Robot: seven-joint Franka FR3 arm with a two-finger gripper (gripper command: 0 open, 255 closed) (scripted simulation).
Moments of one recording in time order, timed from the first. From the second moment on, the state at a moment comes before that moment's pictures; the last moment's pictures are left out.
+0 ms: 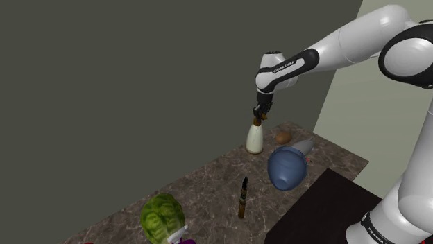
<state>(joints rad) -0.01 0.23 -0.16 -1.98 0.06 2.23 -0.25</state>
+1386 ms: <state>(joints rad) -0.01 0.13 -0.16 -1.83 0.03 1.98 -0.24</state>
